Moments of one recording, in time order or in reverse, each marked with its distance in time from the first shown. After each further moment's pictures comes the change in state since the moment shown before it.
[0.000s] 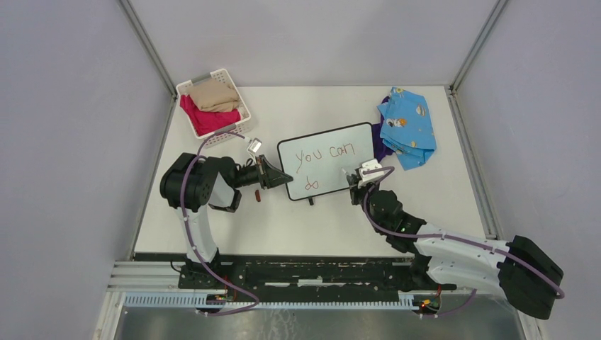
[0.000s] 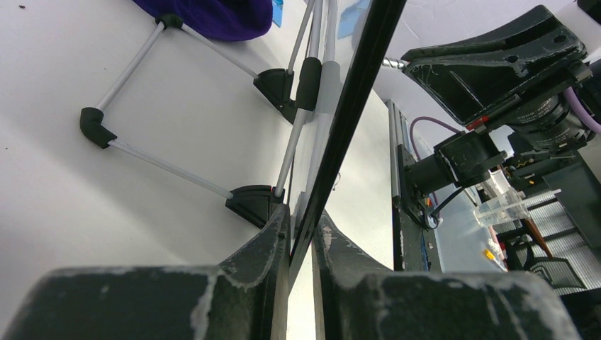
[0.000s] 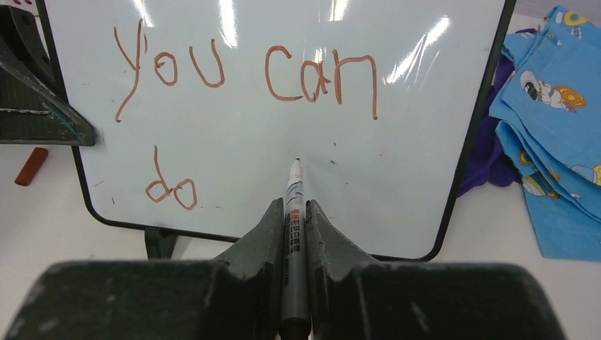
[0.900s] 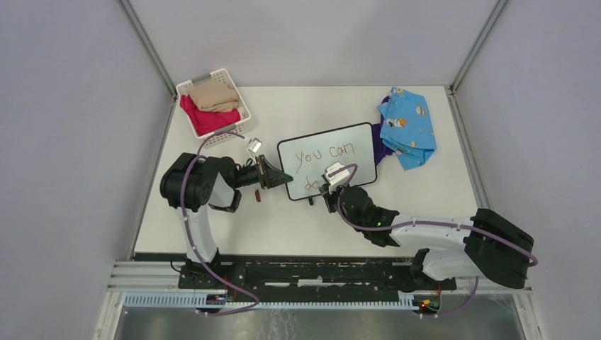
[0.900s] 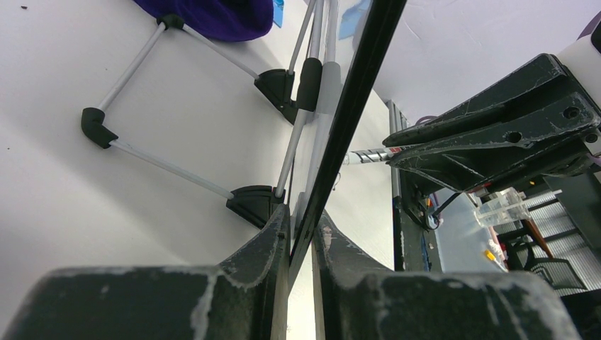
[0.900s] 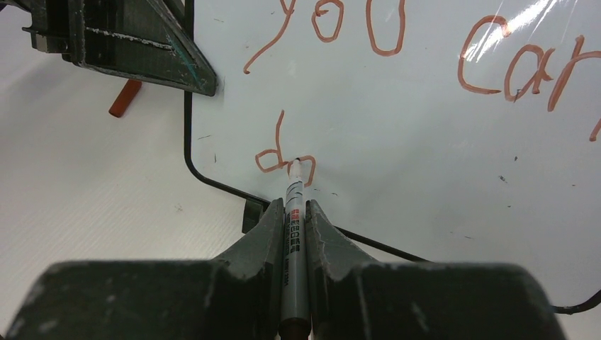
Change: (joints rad) left arm 0.000 0.002 0.000 0.003 -0.002 0.000; right arm 0.109 0.288 0.150 -0.019 -0.114 0.038
